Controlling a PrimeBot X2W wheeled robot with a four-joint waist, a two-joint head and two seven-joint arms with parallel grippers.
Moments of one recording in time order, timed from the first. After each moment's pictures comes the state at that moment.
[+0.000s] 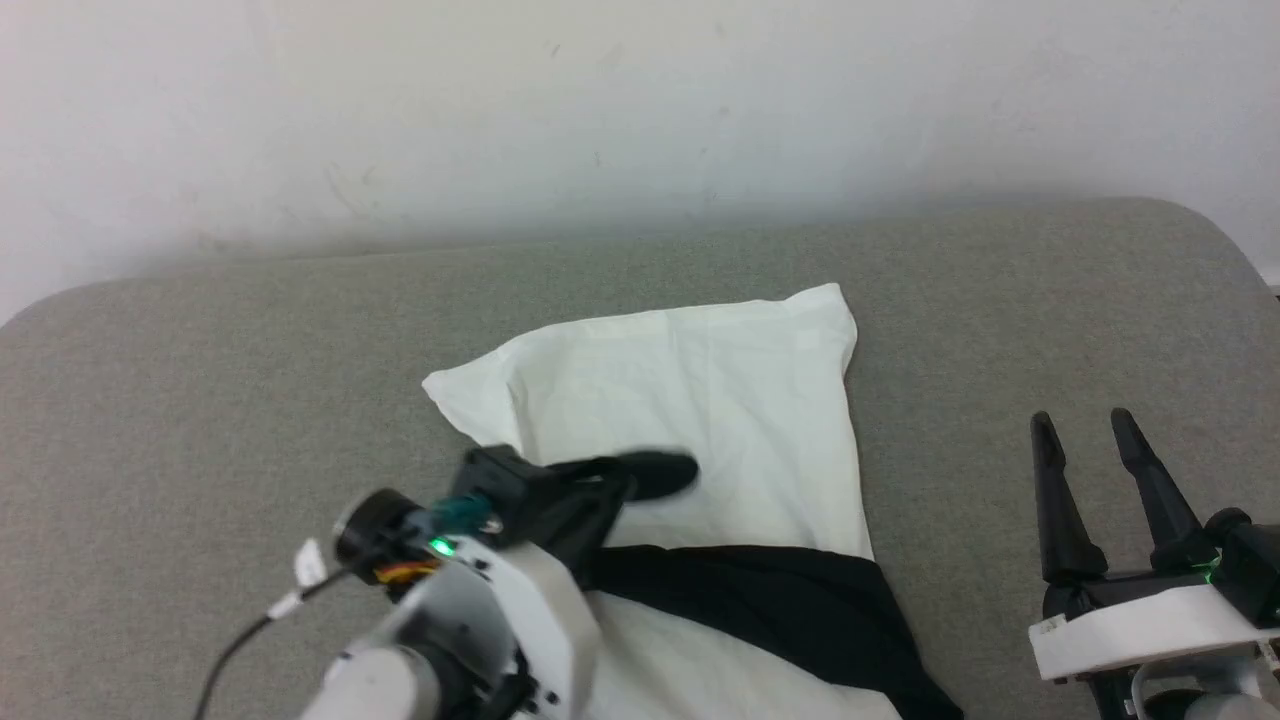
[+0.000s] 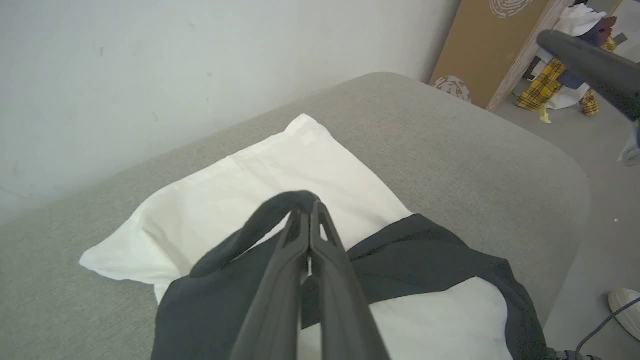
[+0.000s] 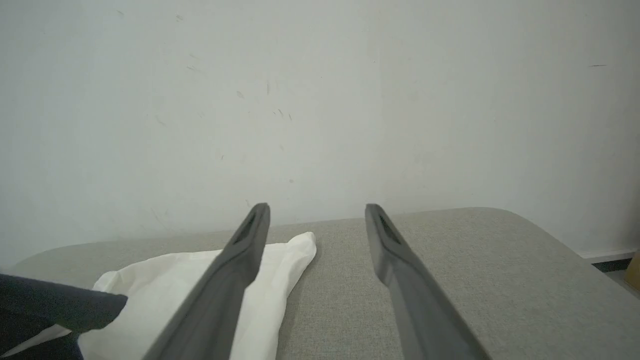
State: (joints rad) left arm -0.17 0.33 -0.45 -0.21 -0.41 -0.07 0.41; right arm 0.06 -0.06 -0.06 -0.09 0.23 0.13 -0.14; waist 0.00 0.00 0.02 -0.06
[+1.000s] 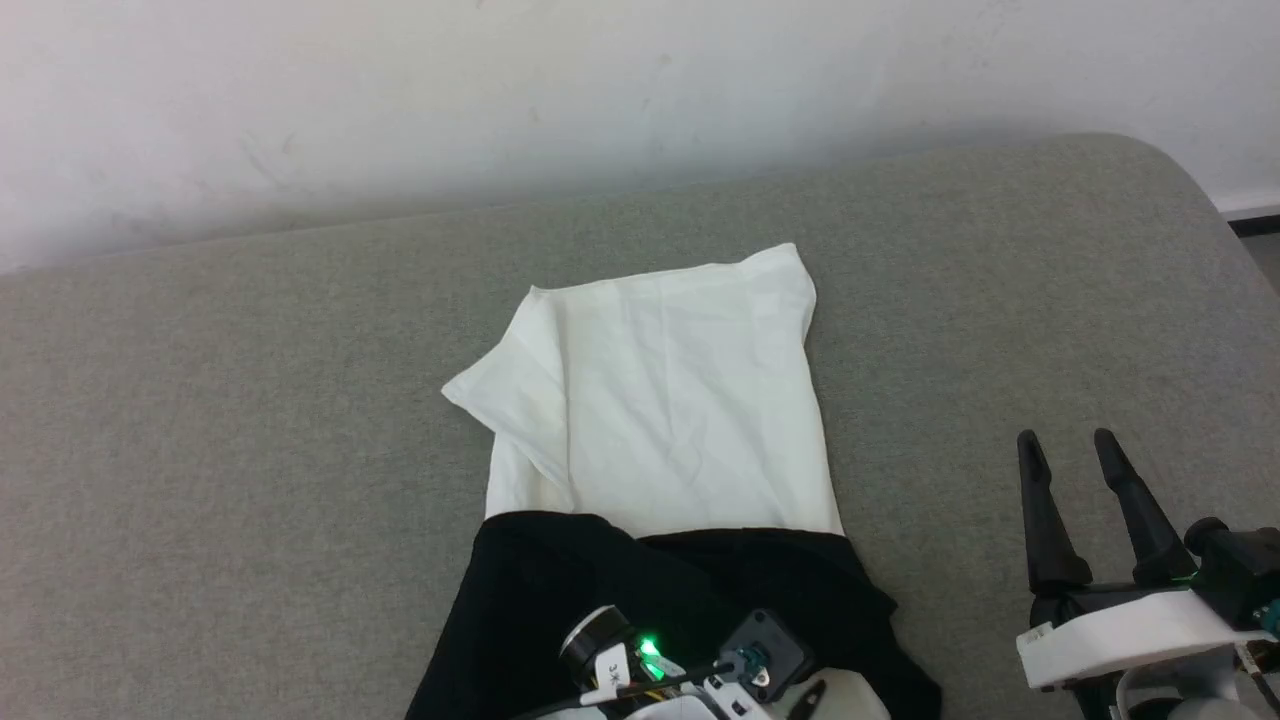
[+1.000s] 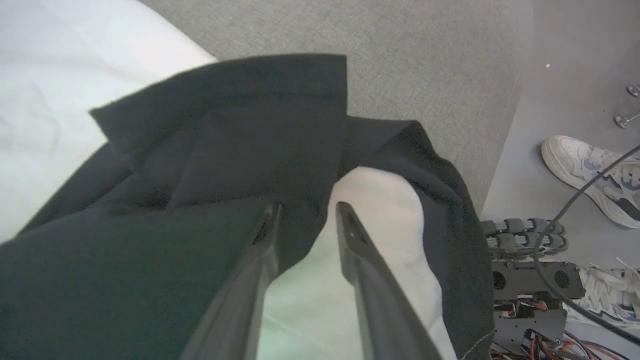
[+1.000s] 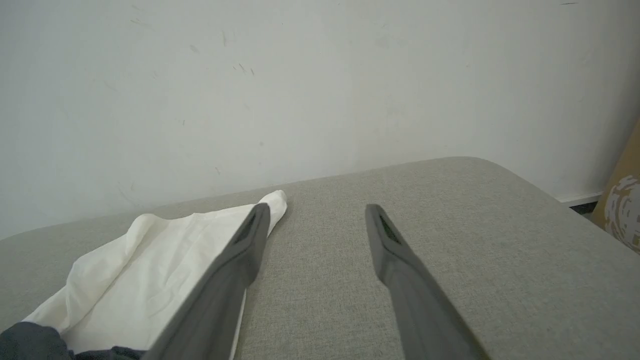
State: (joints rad) left arm -0.21 0.09 -0.83 0.24 -0.18 -0.05 0.34; right arm 0.05 -0.06 -0.06 -0.01 0.25 0.13 -0.16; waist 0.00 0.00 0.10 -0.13
